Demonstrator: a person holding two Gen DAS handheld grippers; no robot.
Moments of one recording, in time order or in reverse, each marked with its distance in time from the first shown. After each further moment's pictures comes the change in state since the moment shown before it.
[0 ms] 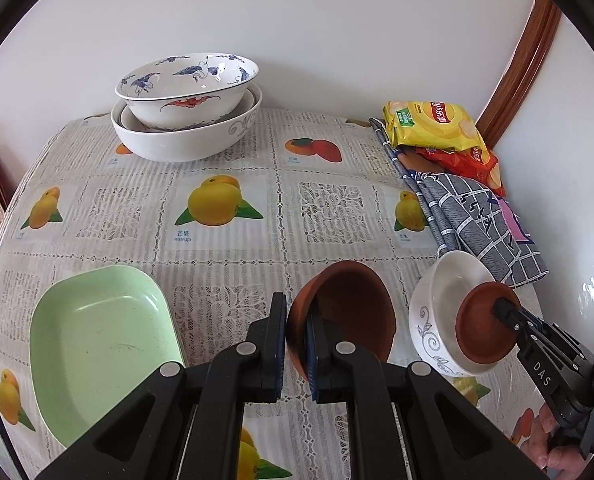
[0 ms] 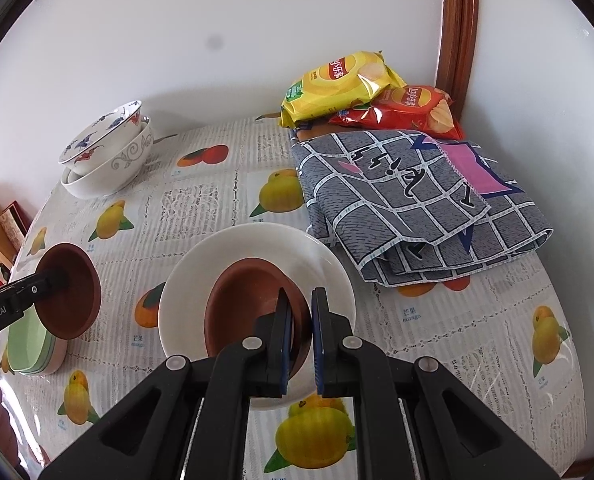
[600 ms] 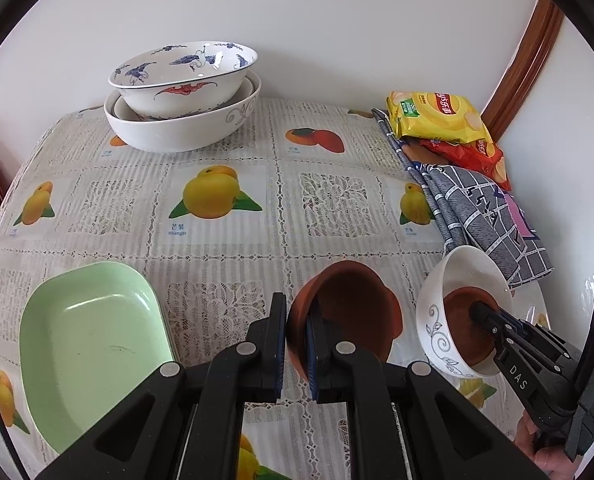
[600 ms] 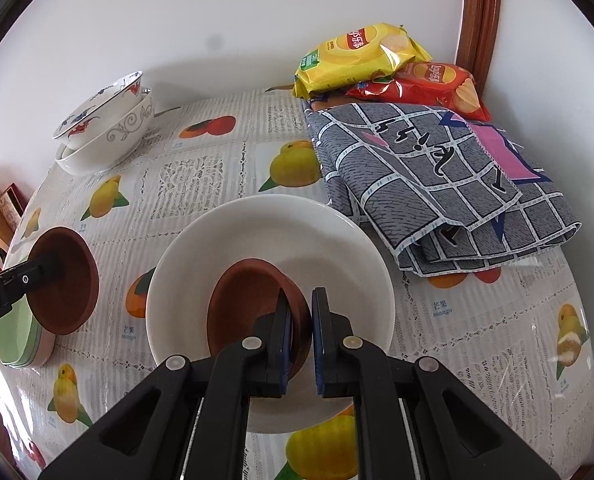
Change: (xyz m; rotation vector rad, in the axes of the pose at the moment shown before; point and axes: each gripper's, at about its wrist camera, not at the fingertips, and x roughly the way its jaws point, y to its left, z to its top) left arm 0.014 0.001 -0.001 0.003 0.024 0.000; right arm 0.031 0.011 -0.004 -0.025 0.074 0.018
